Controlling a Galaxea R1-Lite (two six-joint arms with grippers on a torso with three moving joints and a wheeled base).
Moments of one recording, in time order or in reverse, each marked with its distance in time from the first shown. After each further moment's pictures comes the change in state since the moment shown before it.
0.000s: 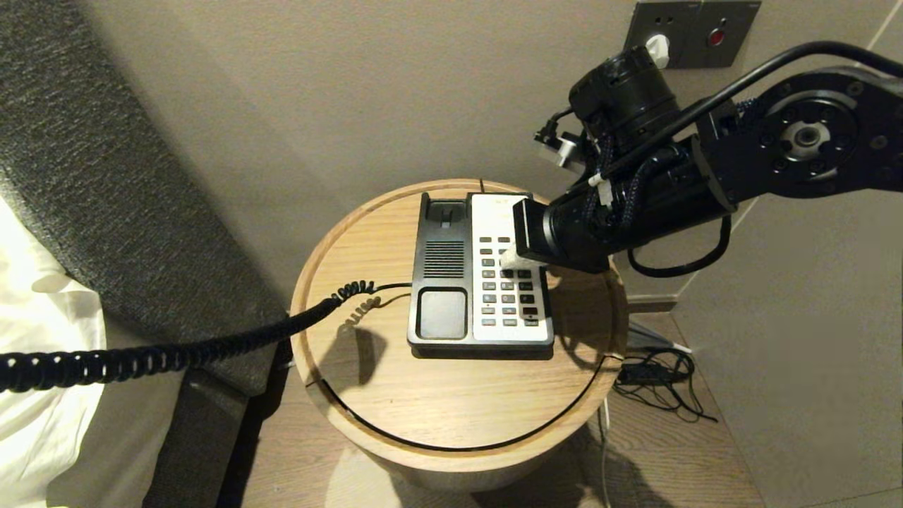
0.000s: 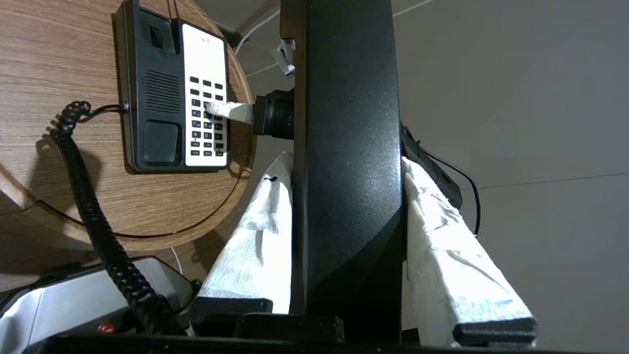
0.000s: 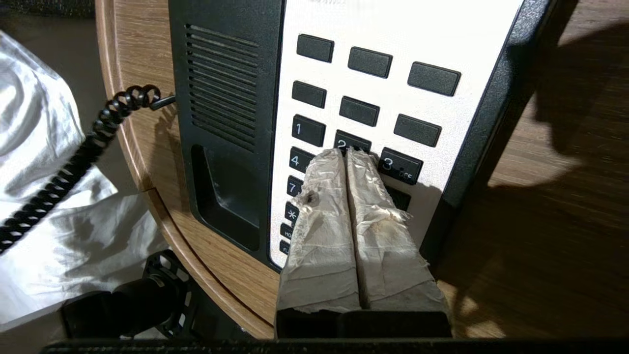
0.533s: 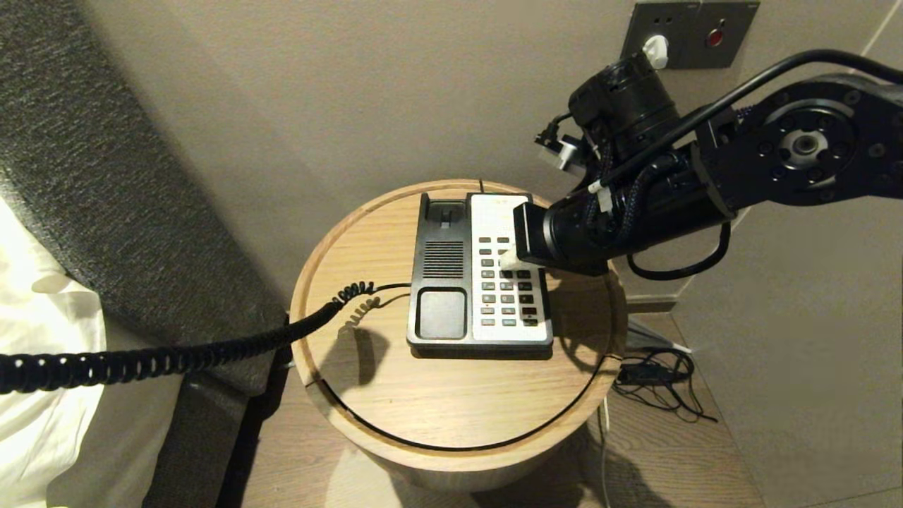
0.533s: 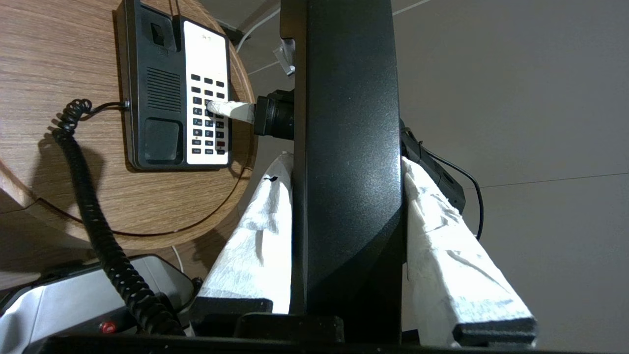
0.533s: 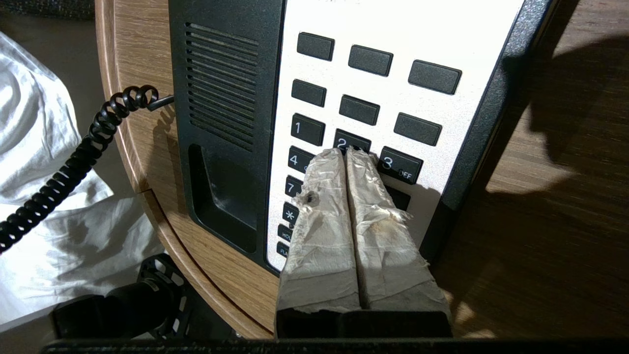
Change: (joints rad) left arm 0.000 -0.002 0.016 -0.008 -0.002 0.000; right arm -0.003 0.005 0.023 -0.003 0.000 -0.012
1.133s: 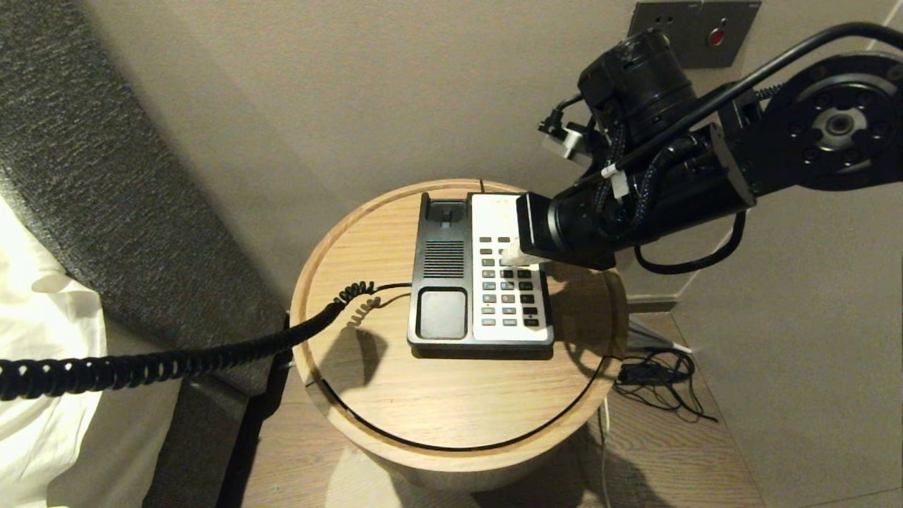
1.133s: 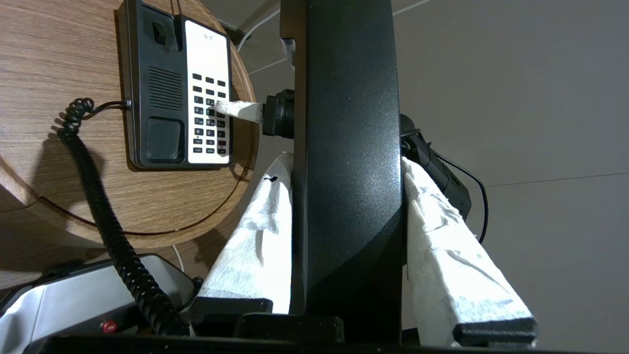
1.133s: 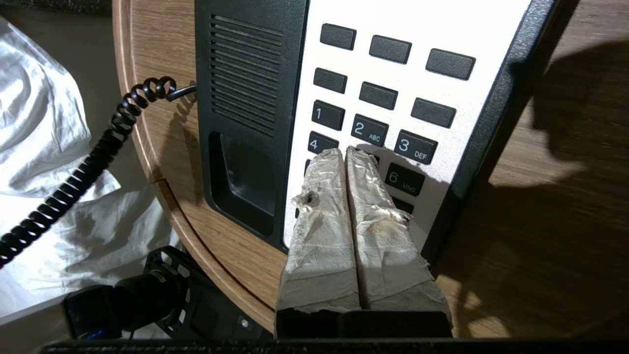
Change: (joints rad) left arm 0.001 -0.006 0.006 0.000 0.001 0.000; right arm 0.021 -0.035 -0.023 0.017 -0.001 0.009
